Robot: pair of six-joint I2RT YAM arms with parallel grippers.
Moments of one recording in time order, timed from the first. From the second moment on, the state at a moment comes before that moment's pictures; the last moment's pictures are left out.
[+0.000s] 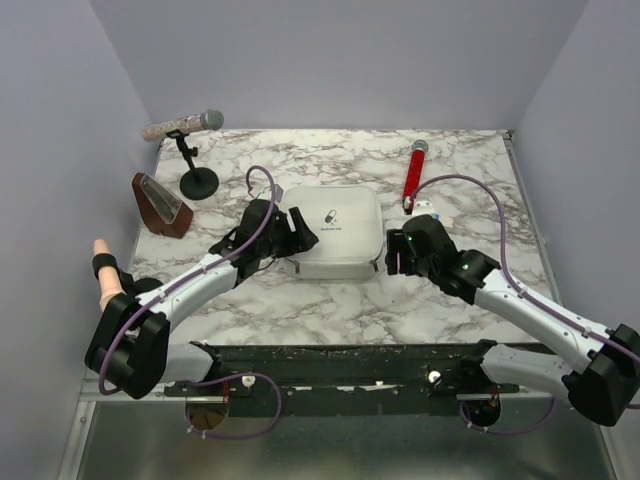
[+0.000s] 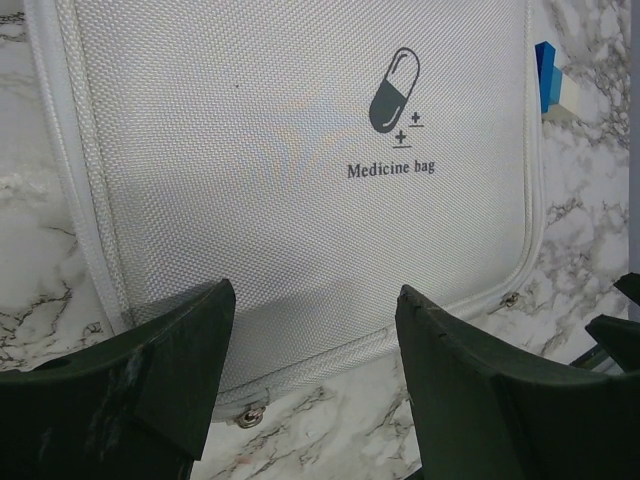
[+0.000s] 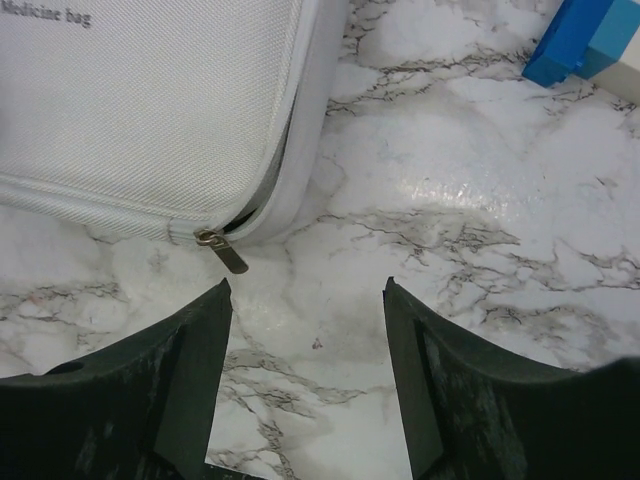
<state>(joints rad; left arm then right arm) -0.51 1.30 0.74 -0.03 0.09 -0.70 0.72 1.11 0.82 -0.49 0.34 0.41</state>
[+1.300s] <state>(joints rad) -0.45 1.24 0.69 -0.02 0.12 -0.70 0.73 1.38 0.81 -0.31 0.13 0.28</state>
